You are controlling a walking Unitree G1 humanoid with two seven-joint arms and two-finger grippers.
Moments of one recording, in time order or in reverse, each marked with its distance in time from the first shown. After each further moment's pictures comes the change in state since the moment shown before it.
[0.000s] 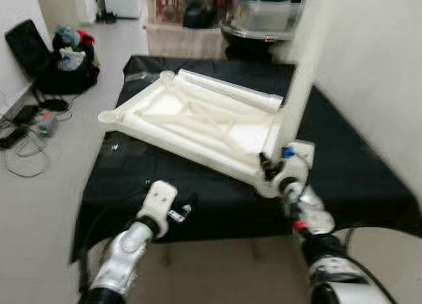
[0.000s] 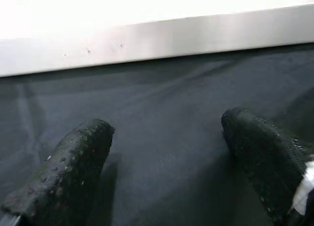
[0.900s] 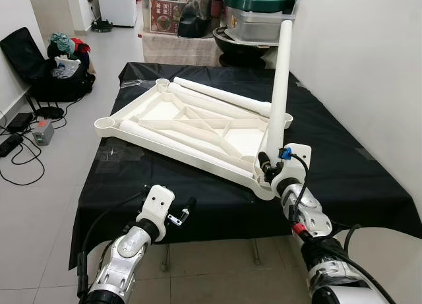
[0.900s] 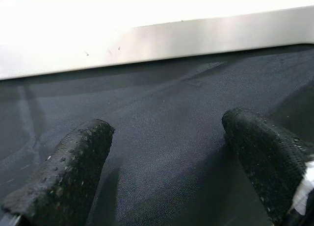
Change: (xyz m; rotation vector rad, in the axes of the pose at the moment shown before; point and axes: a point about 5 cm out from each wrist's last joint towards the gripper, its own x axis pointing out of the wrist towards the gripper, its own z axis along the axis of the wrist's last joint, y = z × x) left arm 0.000 0.000 -0.001 0.000 0.003 0.000; right arm -0.001 0.001 0.005 0.052 -0.056 0.016
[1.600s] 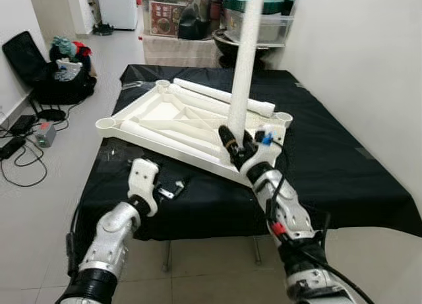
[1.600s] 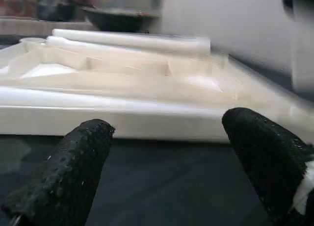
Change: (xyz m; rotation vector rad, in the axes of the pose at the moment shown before) left arm 0.005 0.048 0.054 -0.253 -0.197 -0.049; right arm -0.016 0.062 0.032 -0.085 -0.229 0.396
